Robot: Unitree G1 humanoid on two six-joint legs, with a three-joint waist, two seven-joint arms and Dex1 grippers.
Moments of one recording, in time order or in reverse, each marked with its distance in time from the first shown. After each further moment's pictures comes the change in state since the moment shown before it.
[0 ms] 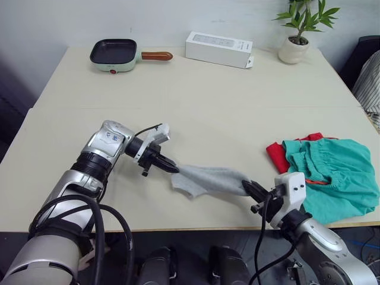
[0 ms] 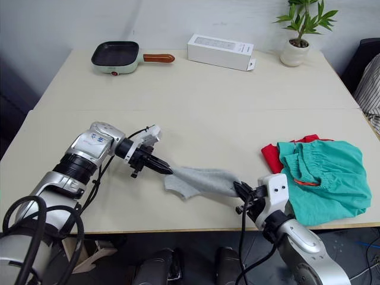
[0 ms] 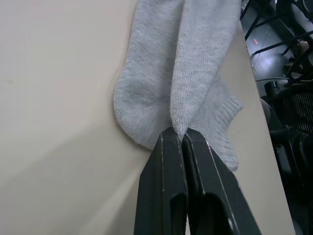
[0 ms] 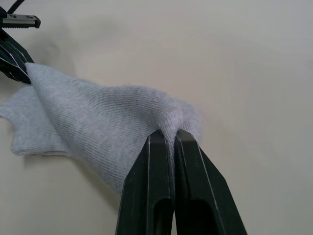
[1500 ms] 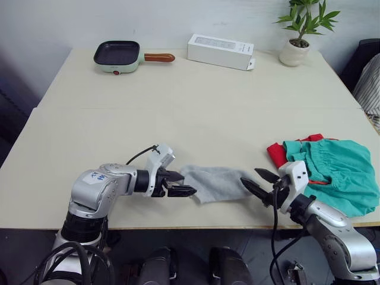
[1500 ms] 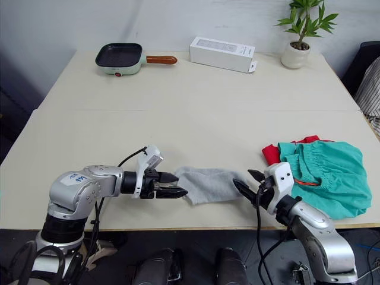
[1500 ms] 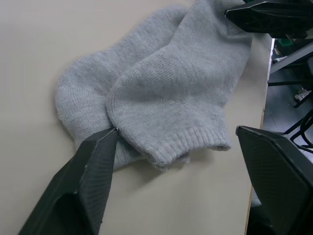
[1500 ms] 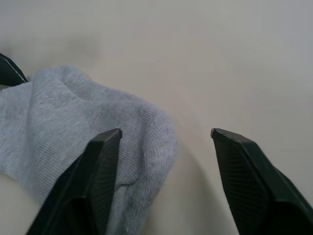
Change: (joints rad) left arm 0.539 -0.110 0.371 -1.020 -0.272 0.789 0.746; right arm -0.150 -0.197 0.002 0.315 -0.006 -0.212 0.265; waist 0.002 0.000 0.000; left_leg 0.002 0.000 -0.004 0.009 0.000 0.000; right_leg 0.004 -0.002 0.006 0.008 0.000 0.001
